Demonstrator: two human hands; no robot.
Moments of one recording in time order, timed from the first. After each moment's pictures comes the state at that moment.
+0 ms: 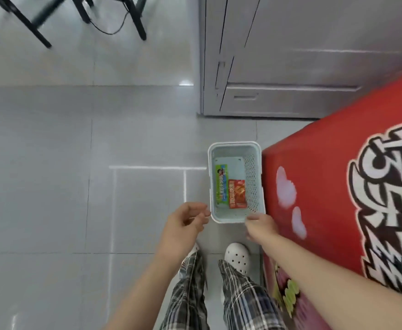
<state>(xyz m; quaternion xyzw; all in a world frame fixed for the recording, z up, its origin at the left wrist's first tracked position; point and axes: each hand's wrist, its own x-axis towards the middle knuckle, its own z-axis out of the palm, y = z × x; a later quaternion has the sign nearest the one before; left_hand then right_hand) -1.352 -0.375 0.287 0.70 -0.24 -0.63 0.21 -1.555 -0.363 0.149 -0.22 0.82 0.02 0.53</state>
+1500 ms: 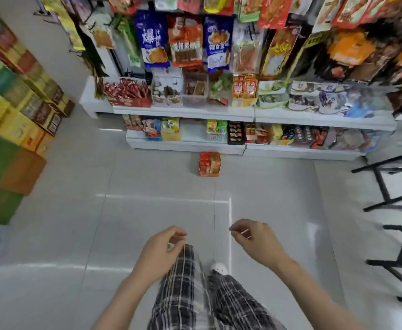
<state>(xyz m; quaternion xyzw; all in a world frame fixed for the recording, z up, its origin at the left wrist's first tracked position) -0.667 0.054 0.633 0.87 0.06 -0.22 0.44 -0.623 -0.210 0.638 -0.90 -0.01 0.26 0.35</state>
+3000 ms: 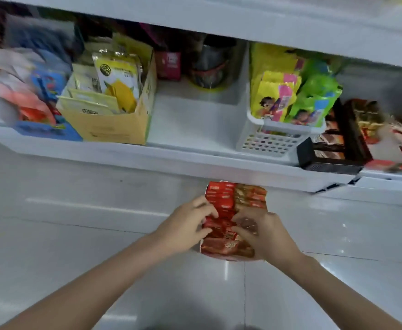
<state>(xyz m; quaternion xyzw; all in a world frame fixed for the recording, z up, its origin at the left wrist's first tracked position) -0.097 0.052 -0.104 0.88 -0.18 -0.18 0.39 -0.097 -0.173 -0.096 -0.92 -0.13 0.14 0.35</state>
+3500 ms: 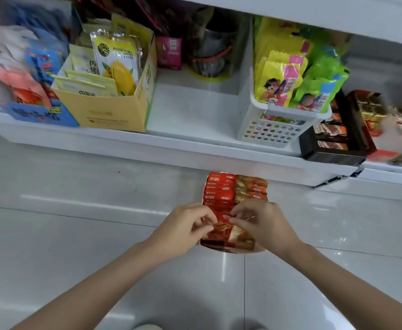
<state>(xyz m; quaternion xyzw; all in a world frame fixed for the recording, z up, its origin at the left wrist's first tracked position) -0.124 0.051 -0.122 0.85 -0.11 -0.16 0.49 -0.094 -0.172 -0.103 -0.92 -0.13 0.13 0.36</state>
